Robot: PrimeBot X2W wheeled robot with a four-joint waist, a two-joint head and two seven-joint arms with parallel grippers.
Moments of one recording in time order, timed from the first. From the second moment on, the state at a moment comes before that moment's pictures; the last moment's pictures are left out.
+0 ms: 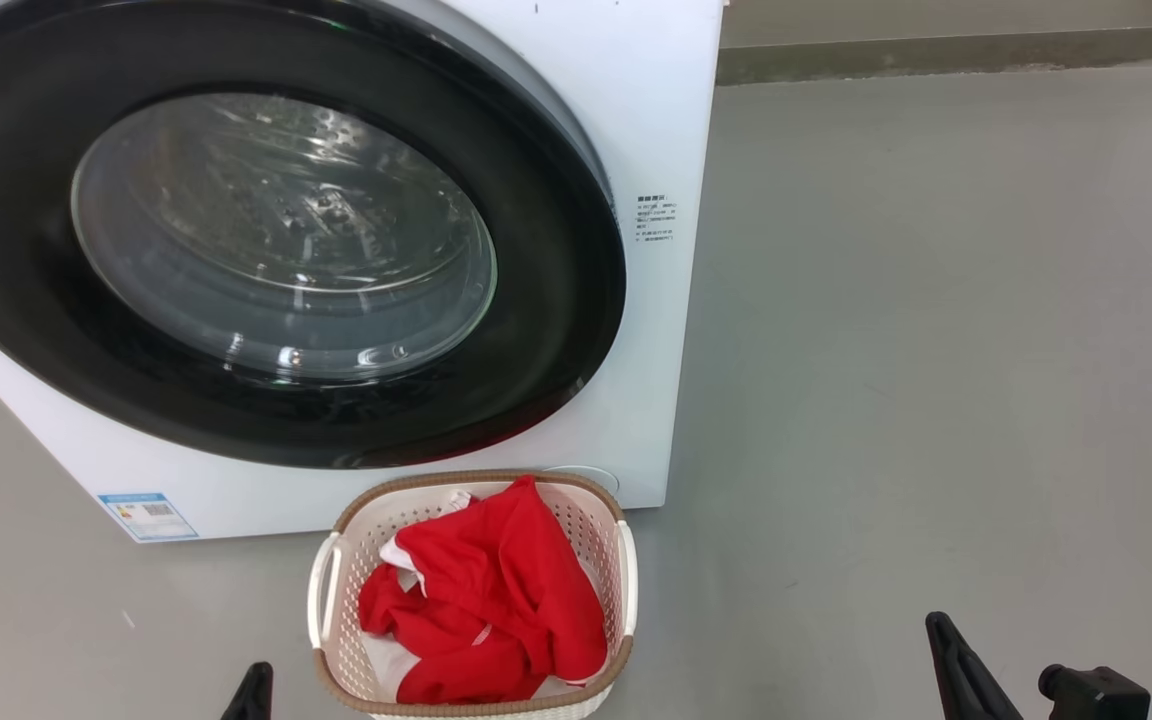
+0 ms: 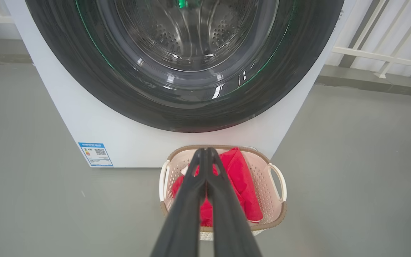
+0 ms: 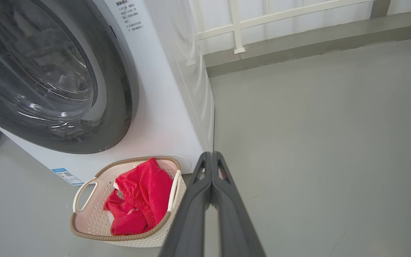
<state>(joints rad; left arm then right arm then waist) 0.07 0.12 0.00 0.33 -0.27 -0.12 -0.24 0.11 -0.02 -0.02 0.37 0.37 0.13 -0.25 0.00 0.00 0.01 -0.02</state>
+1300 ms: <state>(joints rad) 0.05 0.10 0.02 0.32 -0.69 -0.12 -0.13 0.08 -0.02 -0.04 0.34 0.76 0.13 -0.15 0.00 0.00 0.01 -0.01</state>
